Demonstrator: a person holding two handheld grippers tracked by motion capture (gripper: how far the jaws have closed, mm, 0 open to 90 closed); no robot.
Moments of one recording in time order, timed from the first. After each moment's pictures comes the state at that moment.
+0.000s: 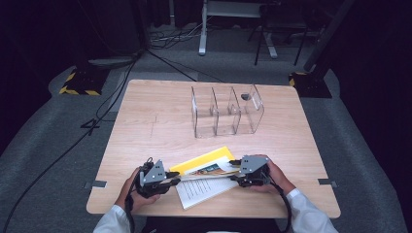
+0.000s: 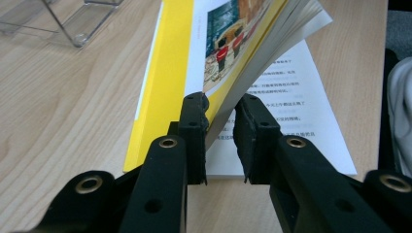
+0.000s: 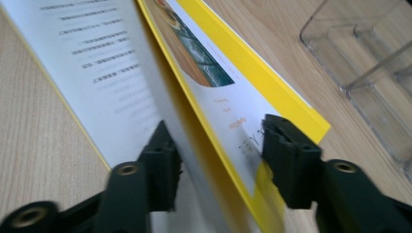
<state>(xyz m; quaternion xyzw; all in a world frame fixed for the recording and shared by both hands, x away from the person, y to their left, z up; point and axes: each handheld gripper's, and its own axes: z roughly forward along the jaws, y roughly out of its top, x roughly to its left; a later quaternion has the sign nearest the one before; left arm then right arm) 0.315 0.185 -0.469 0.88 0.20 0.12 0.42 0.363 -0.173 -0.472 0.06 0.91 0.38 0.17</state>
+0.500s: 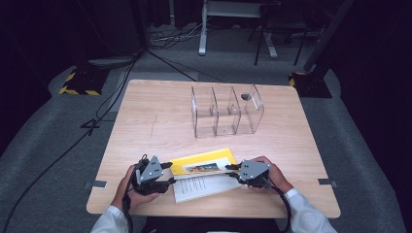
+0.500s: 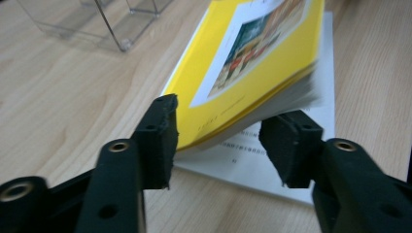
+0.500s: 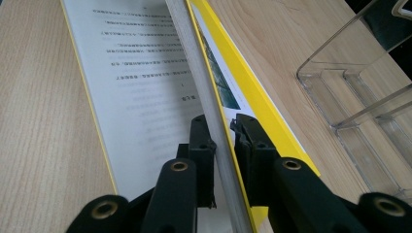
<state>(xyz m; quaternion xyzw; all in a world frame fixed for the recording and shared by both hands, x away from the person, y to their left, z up) 0.307 0.184 -0.450 0.86 0.23 0.17 0.42 0.354 -0.169 -0.466 0.00 0.89 0.40 0.21</state>
